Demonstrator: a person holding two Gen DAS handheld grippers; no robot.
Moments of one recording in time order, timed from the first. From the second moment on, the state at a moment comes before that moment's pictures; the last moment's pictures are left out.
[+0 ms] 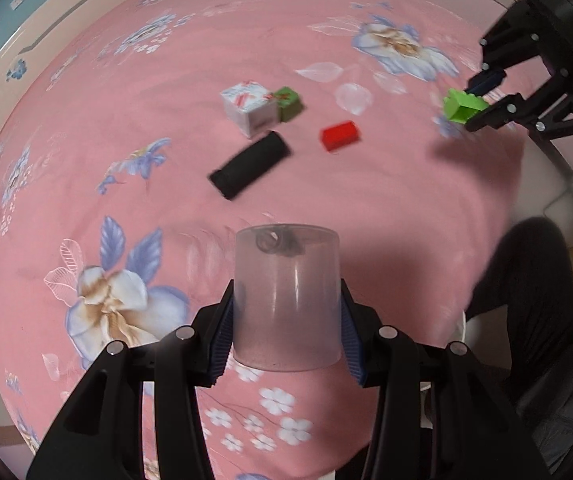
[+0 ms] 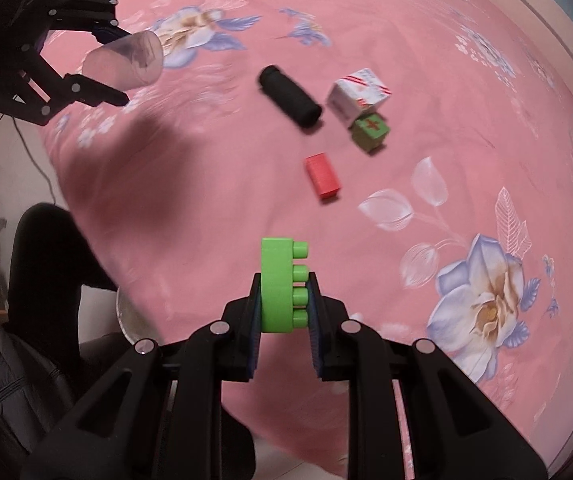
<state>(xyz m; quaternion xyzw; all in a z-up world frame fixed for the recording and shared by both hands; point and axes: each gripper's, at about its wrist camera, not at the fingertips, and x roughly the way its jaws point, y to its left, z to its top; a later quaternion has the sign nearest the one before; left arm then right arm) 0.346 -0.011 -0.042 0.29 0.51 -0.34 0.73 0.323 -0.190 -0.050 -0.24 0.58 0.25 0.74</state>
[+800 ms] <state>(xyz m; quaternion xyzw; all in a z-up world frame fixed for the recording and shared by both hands) 0.200 -0.016 -0.028 0.33 0.46 -0.38 0.73 0.179 -0.137 -0.034 -0.29 0.54 0.28 0.74</state>
